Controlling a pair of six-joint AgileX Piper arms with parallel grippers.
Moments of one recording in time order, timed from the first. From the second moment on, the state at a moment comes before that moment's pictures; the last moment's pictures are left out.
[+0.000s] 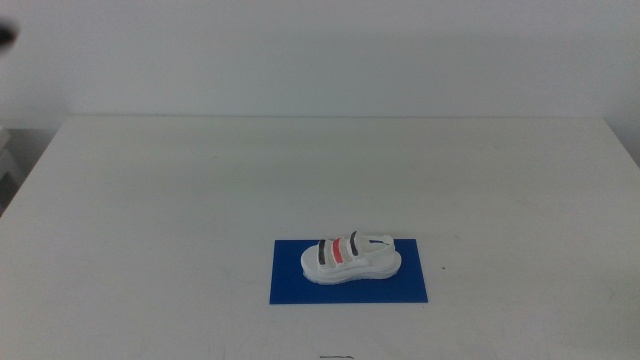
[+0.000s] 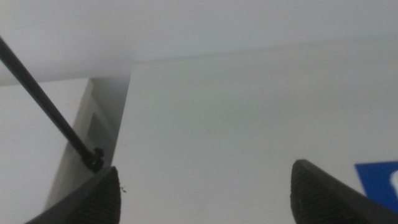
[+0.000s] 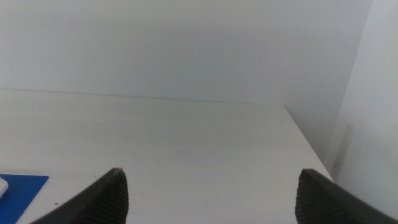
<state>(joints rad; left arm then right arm) 0.02 0.68 -0.93 0.02 0.82 0.10 -0.02 -0.01 0.03 0.00 0.14 -0.07</state>
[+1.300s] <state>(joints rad) 0.04 -0.01 0.03 -0.12 0.18 0.06 -0.02 -0.01 0.03 0.00 0.14 -0.07</state>
